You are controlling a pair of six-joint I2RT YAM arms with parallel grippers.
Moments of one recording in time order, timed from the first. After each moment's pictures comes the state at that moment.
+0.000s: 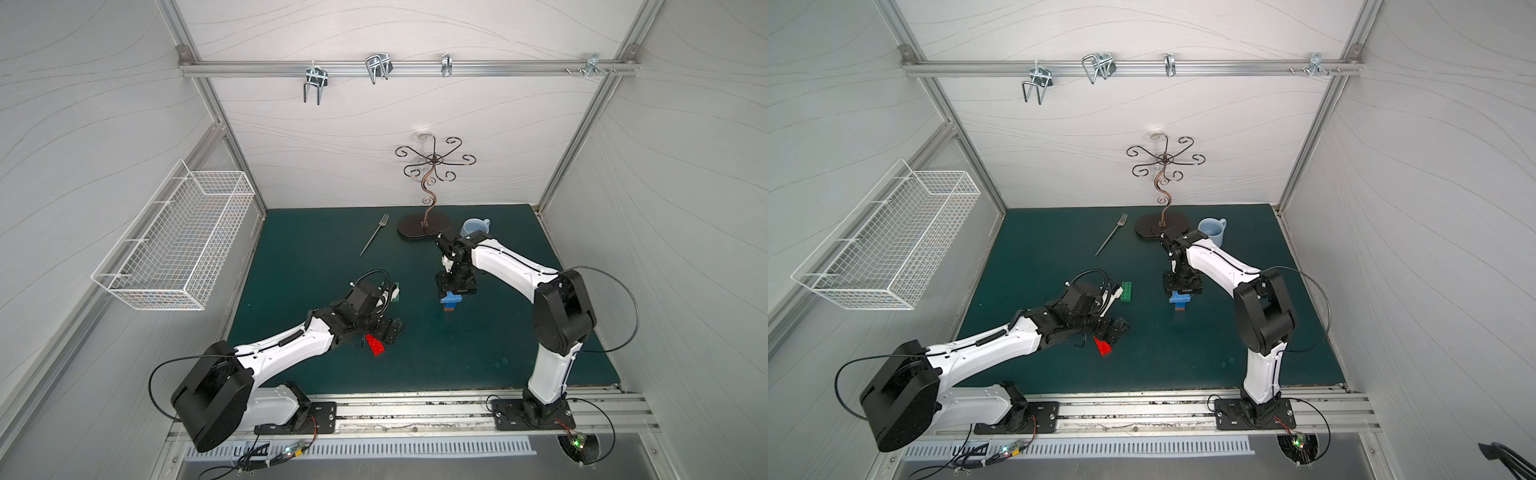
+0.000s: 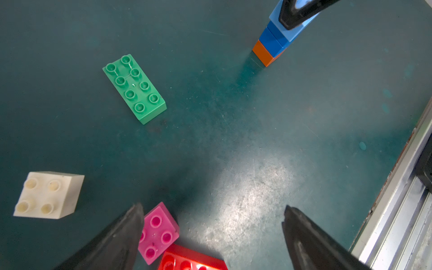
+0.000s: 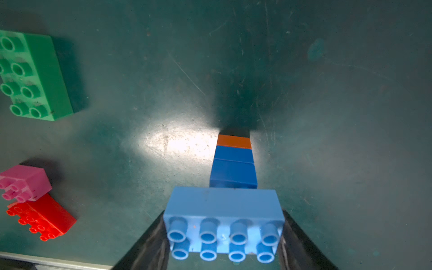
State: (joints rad) left arm -0.72 1.27 0.65 -0.24 0.15 -0.15; right arm 0.58 1.86 1.48 -1.12 -0.07 0.39
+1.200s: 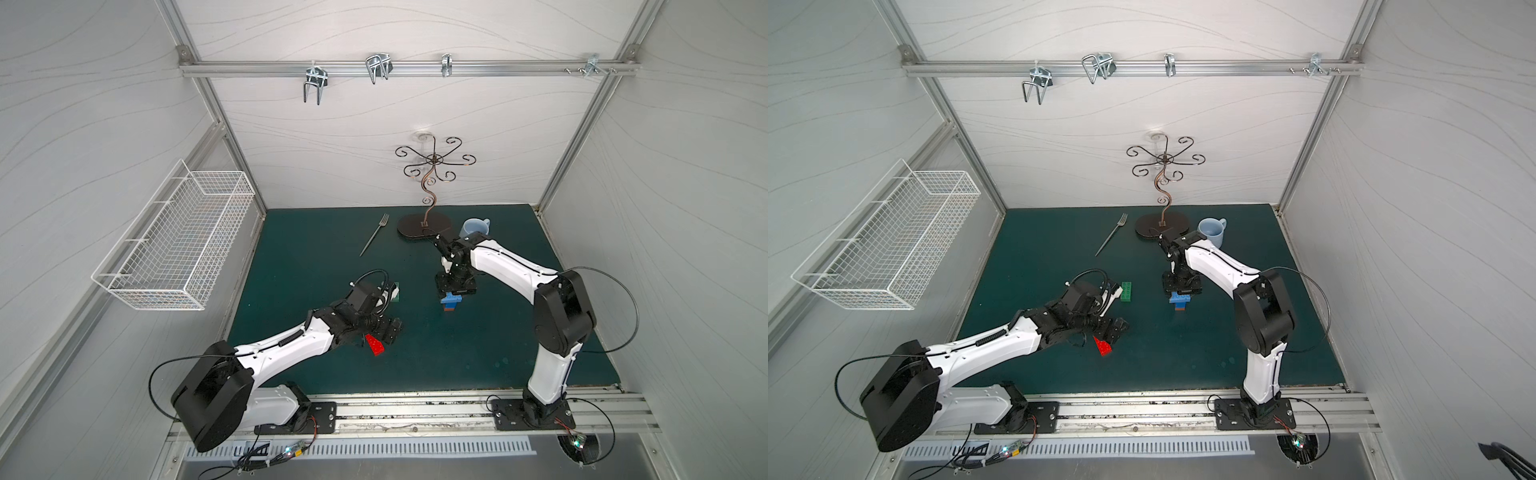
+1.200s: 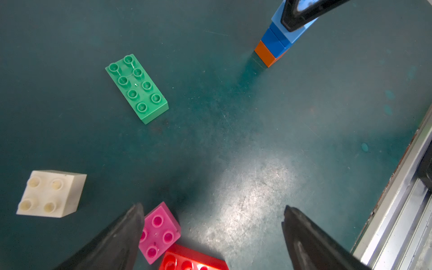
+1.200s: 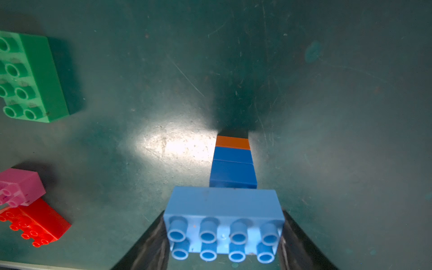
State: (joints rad) left arm -0.72 1.27 0.65 -0.24 0.14 -0.16; right arm 0.60 1.85 1.47 -1.12 -0.04 0.40
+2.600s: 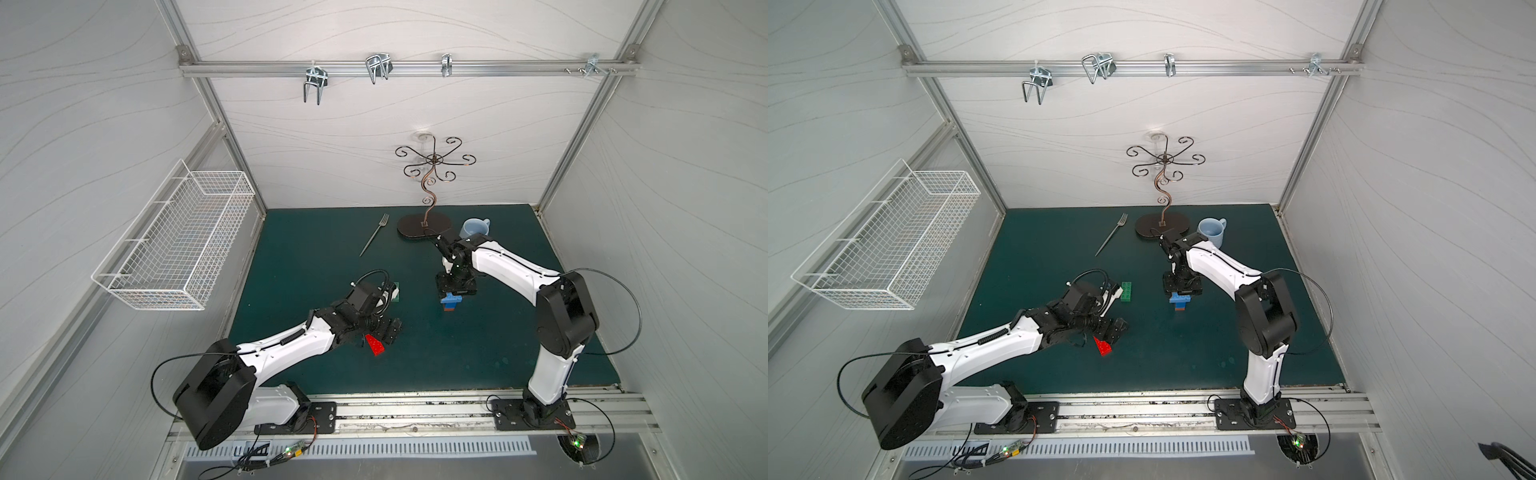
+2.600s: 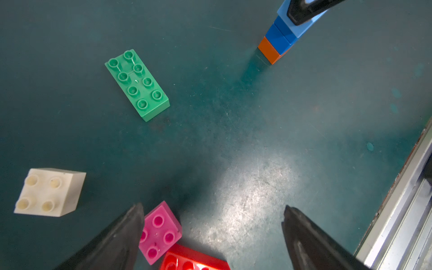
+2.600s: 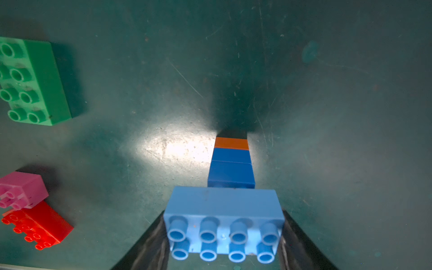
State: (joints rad) left arm -0.72 1.28 0.65 -0.24 0.13 -0.16; right arm 0.60 1.83 1.45 -1.09 -0.04 0.42
